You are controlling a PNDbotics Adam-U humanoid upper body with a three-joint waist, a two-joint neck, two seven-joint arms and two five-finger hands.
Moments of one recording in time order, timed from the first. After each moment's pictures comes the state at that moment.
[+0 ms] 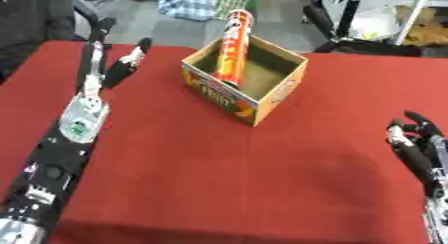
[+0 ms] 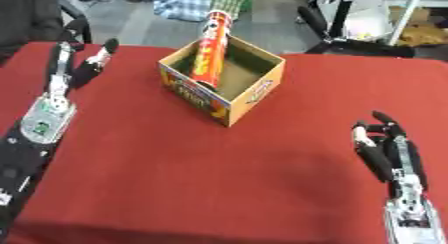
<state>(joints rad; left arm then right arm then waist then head) -0.53 0.36 0.09 -1.15 -0.31 -0.20 0.25 -0.21 -0.07 -0.08 -1.53 0.28 0.06 -0.05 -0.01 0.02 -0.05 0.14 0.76</state>
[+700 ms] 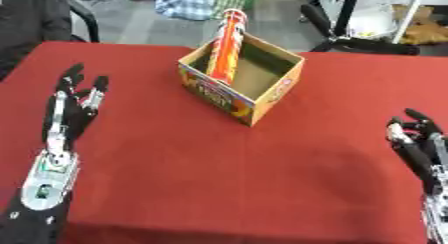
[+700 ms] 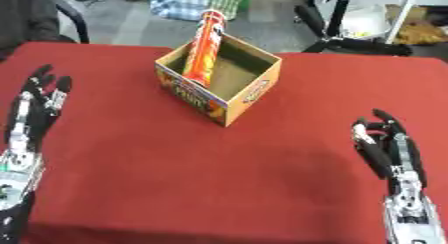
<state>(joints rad) -0.16 0.23 0.16 -1.53 -0.14 -0.14 0.10 -0.21 -0.08 -0.09 -1.53 0.28 0.06 -0.05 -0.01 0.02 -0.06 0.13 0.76</state>
